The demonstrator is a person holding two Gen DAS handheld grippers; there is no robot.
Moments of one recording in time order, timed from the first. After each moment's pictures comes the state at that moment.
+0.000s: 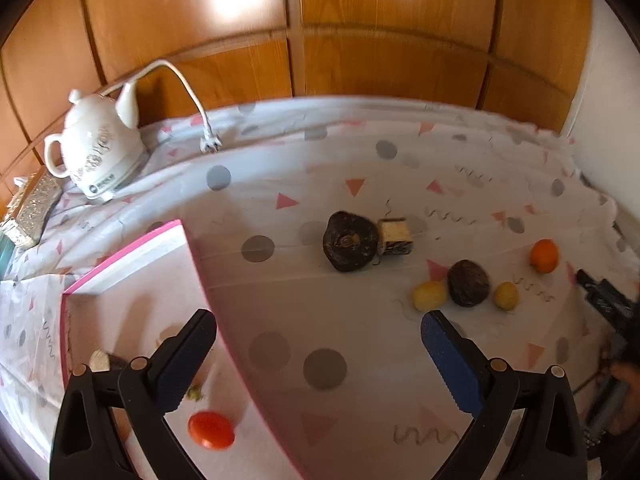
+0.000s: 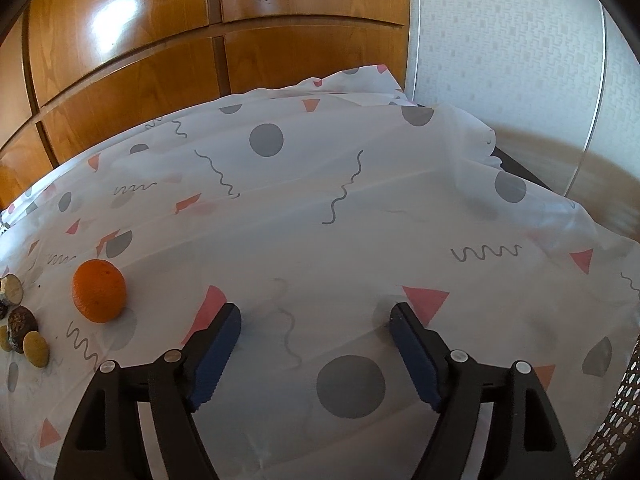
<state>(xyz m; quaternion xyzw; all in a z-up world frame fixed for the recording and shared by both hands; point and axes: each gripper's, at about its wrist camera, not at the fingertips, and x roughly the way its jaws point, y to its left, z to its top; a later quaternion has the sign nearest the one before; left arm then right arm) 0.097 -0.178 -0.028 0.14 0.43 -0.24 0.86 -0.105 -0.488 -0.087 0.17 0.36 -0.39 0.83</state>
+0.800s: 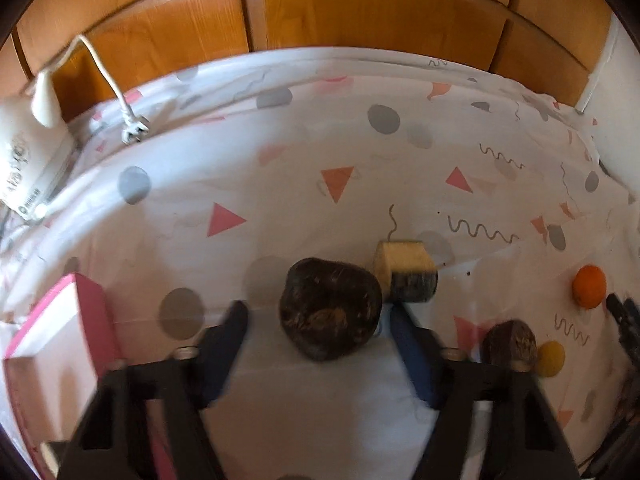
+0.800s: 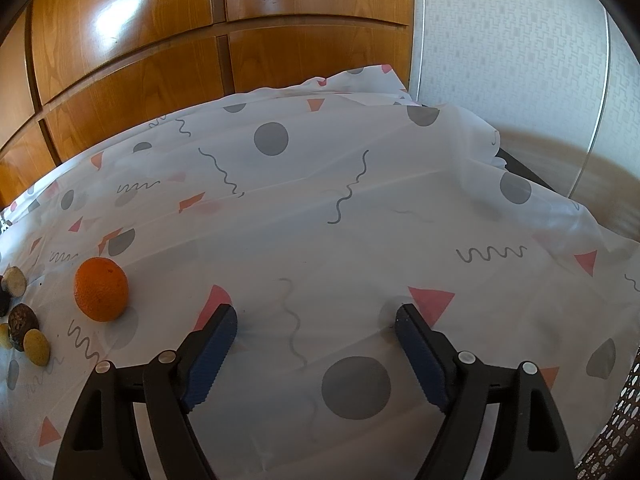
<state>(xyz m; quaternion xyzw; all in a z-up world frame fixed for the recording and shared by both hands) 0.174 -0.246 -0.080 0.15 0.49 -0.27 0.81 -0.100 -0.487 -0.088 0.17 0.36 -0.39 0.83</state>
